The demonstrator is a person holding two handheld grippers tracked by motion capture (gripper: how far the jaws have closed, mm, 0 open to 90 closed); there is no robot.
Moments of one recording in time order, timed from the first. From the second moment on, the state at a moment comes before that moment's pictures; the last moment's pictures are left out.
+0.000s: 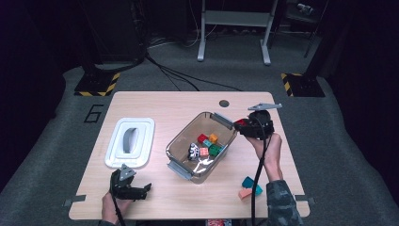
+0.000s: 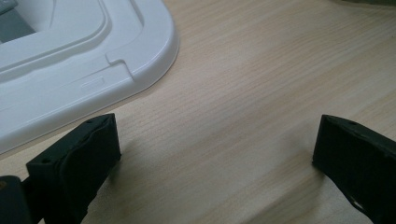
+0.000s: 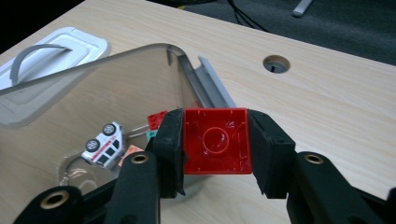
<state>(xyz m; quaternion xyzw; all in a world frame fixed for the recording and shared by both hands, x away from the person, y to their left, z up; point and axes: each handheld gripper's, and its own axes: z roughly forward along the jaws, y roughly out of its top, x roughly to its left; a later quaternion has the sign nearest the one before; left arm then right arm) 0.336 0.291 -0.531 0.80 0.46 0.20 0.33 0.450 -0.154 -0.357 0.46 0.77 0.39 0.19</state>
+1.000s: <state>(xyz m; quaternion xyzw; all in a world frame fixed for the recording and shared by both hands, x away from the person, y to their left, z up) 0.336 0.291 -0.532 0.79 0.47 0.20 0.33 0.450 -0.108 -0.390 0.41 0.84 0.34 0.13</state>
